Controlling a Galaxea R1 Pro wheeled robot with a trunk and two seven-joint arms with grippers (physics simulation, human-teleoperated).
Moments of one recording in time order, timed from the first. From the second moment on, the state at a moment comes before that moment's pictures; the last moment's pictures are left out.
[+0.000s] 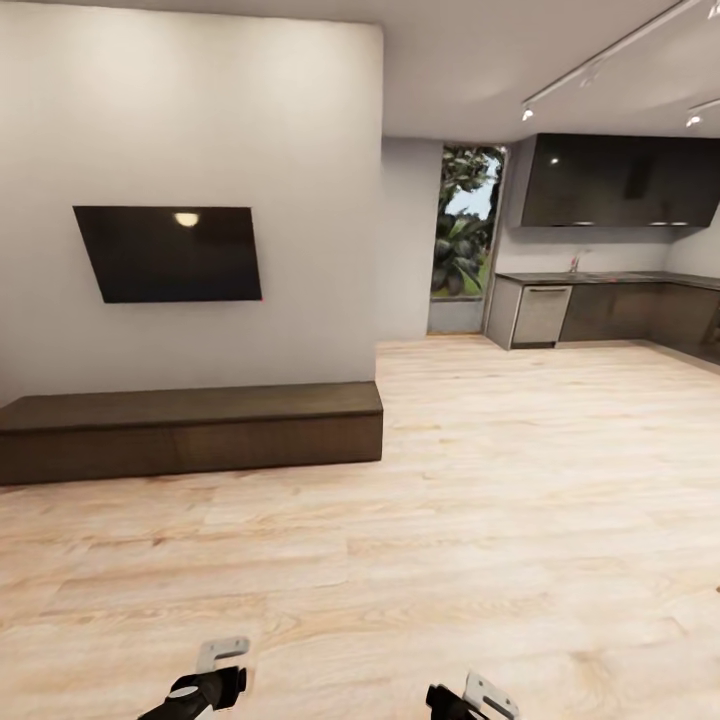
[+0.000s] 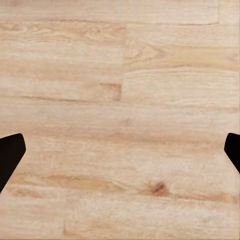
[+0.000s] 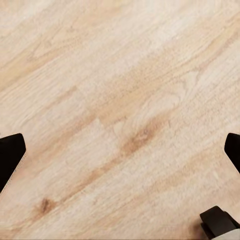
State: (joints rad) left arm -0.54 0.03 -0.55 -0.06 0.66 -0.08 0.15; right arm -0.41 0.14 0.27 -0.27 -0.70 -0.08 -0.39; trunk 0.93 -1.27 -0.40
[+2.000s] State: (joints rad) left arm -0.54 0.03 -0.55 -0.06 0.65 -0.08 0.15; right arm -0.41 0.14 0.27 -0.27 -0.70 -0.08 -0.39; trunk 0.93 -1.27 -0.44
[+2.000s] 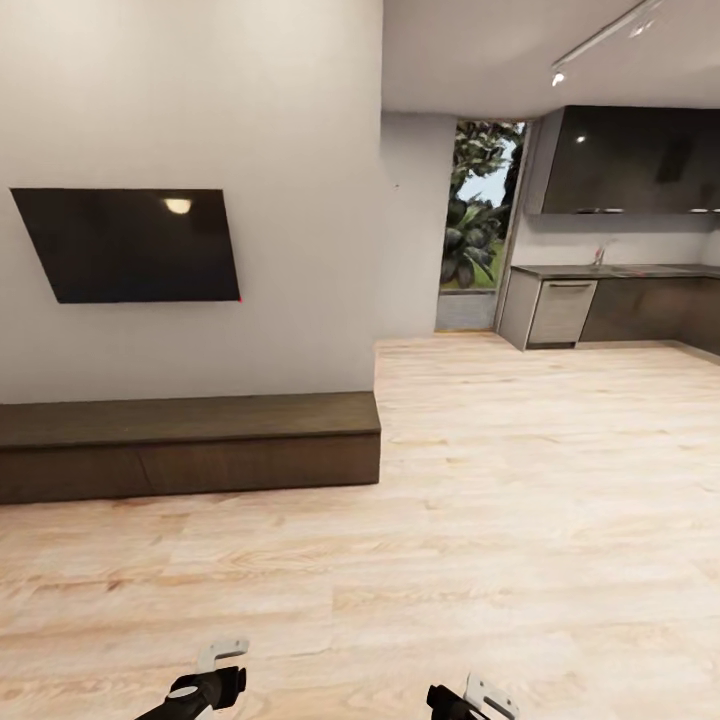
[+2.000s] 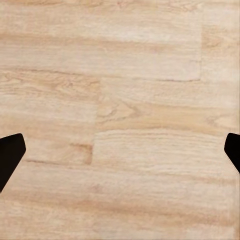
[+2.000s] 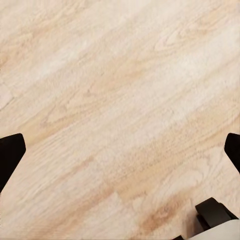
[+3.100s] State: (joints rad) left arm -0.54 0.03 -0.55 -0.06 0.65 -0.08 0.15; right arm -0.41 0.14 0.27 -0.27 -0.70 -0.08 -0.39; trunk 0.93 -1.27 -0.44
